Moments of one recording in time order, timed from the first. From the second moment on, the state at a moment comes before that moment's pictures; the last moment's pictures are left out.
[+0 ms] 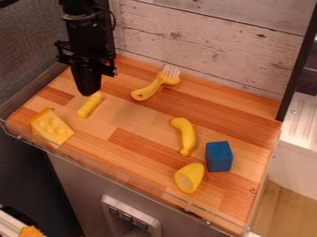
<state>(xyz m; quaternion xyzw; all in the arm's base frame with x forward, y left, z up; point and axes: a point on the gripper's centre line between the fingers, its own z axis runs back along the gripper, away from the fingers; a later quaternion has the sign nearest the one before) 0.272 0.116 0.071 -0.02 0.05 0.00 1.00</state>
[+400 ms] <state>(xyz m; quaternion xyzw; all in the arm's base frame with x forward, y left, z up) 0.318 0.095 0.068 -0.02 0.05 0.15 0.99</state>
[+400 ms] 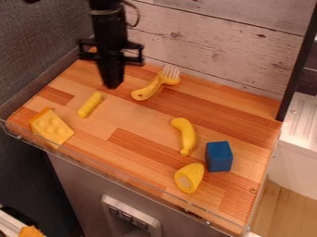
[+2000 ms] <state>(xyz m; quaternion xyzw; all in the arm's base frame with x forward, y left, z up) 0.384 0.024 0.036 -0.01 0.05 0.25 0.97</state>
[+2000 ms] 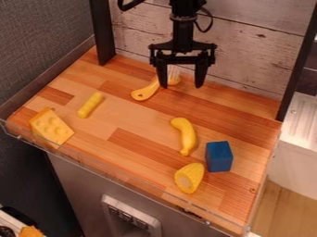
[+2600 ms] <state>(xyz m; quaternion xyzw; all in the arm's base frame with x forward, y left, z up) 0.378 0.022 0.016 -0.01 0.04 0.37 0.93</state>
